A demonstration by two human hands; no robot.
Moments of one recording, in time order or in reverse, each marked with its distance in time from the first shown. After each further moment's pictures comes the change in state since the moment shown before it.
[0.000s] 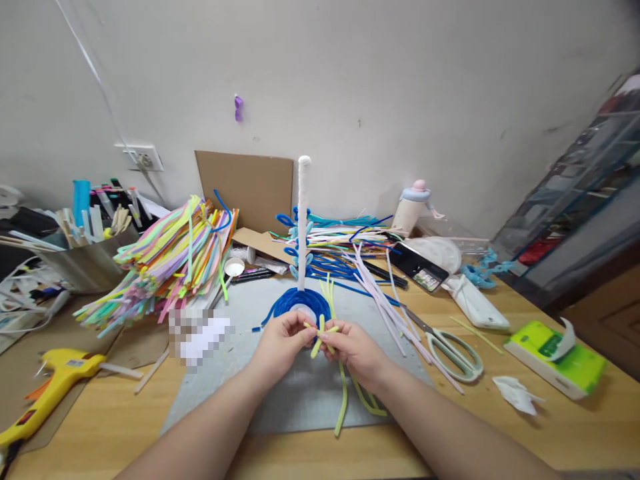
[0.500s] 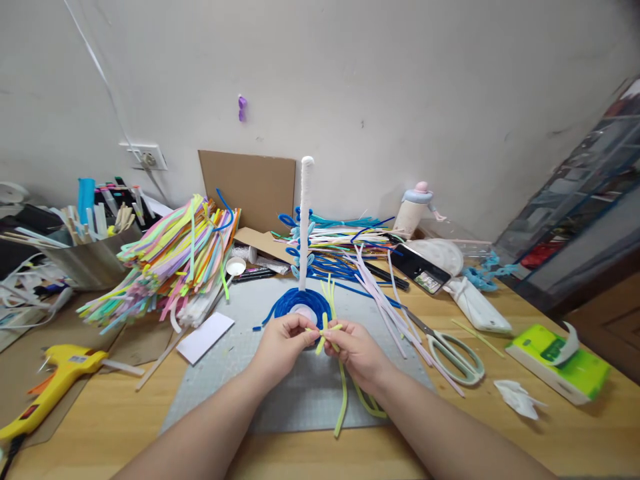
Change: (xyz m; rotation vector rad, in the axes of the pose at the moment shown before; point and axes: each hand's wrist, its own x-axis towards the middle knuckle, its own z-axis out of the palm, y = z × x) left_hand -0.001 -0.006 -0.002 0.070 0.048 0.009; right_hand 0.002 0.005 0.000 0.068 0.115 -0.025
